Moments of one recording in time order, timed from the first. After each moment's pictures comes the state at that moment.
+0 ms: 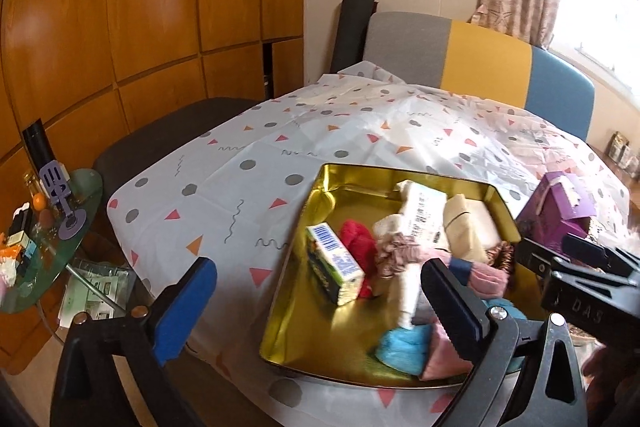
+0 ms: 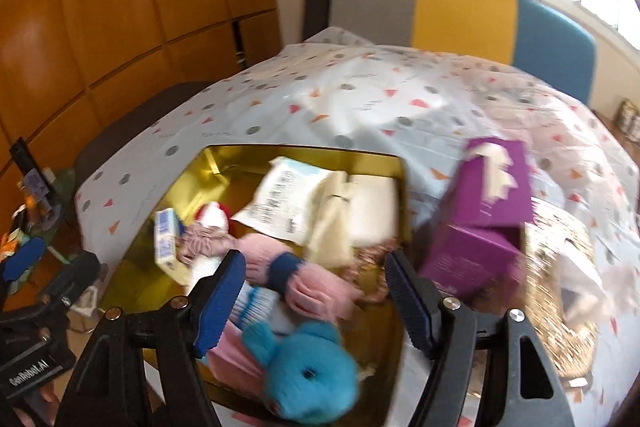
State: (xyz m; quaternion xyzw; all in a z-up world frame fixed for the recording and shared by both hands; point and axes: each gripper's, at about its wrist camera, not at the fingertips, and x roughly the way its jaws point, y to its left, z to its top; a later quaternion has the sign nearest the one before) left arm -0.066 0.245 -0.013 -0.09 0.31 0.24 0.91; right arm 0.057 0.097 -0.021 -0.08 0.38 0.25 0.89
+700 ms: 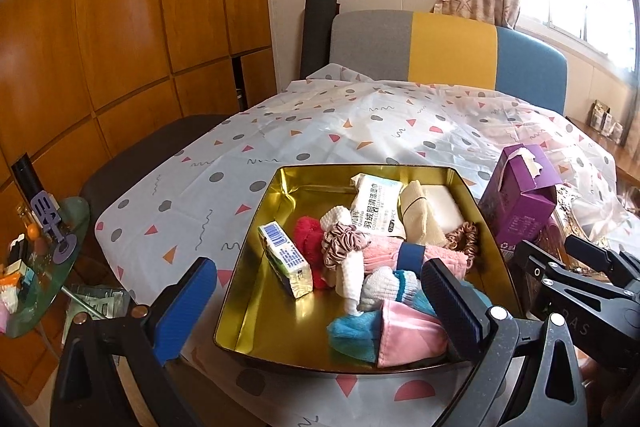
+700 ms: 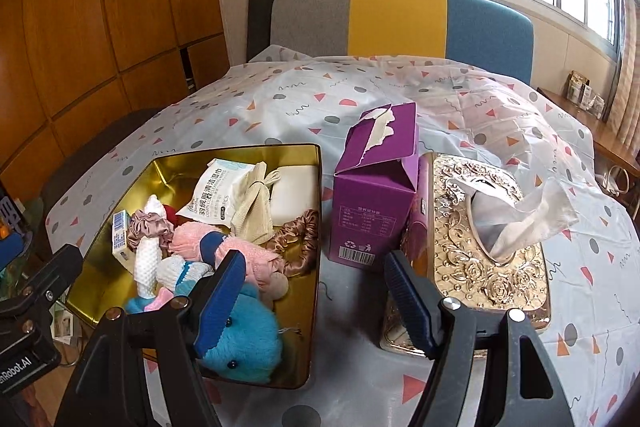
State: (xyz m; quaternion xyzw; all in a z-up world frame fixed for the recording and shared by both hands) left arm -0.058 0.194 -0.008 -0.05 0.31 0.21 0.92; right arm 0.039 0.034 -0.028 -0.05 0.36 0.18 0.92
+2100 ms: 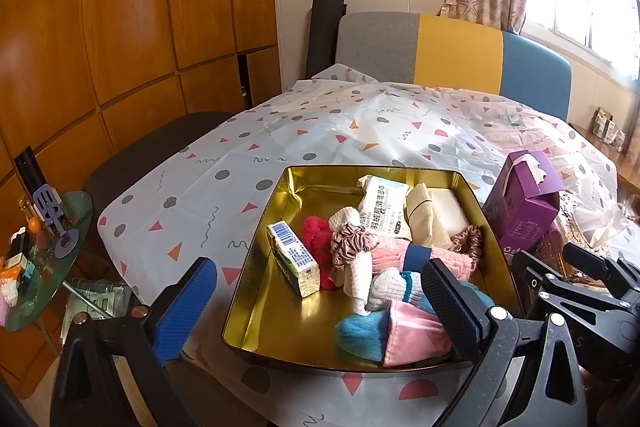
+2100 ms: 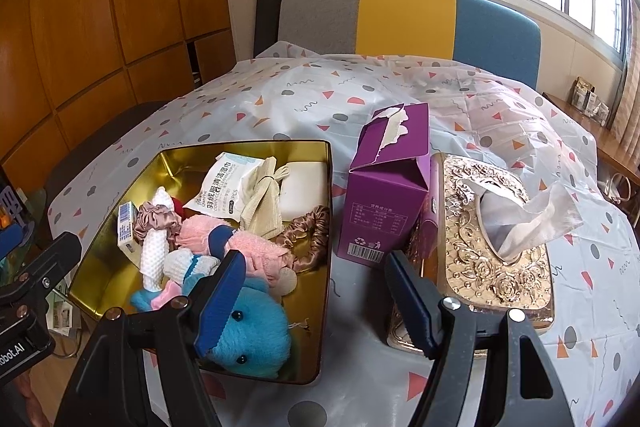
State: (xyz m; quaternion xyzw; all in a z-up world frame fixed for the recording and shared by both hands) left arm -0.065 0.202 -0.007 -0.06 0.31 0.22 0.92; right arm 0.032 0.040 -0.027 -0.06 0.36 0.19 0.91
